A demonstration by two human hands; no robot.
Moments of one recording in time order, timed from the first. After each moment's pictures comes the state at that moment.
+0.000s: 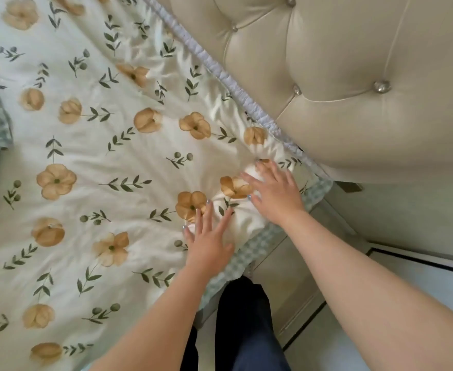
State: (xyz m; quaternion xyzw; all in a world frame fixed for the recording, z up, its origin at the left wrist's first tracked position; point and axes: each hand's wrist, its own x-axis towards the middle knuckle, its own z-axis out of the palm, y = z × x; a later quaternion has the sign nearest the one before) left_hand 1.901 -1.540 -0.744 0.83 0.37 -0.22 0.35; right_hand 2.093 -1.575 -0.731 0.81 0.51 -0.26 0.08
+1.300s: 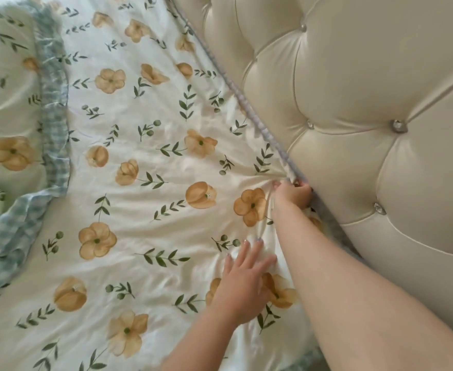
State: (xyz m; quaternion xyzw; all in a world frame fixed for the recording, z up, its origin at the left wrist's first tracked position) left_hand 1.963 -1.432 -0.753 0.83 0.33 -0.19 0.40; right_hand 2.137 -1.341 -0.773 0.80 -0.16 -0.25 -0.52
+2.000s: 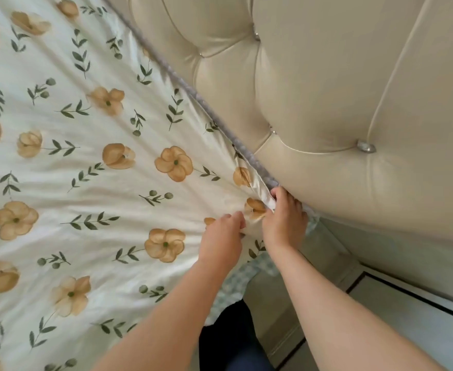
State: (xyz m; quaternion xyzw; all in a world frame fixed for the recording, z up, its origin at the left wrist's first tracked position) left_hand 2.036 -1.508 -0.751 0.83 0.39 -0.17 0.37; right_hand 2.141 -1.574 -0.764 0.96 0.21 -0.13 -0.11
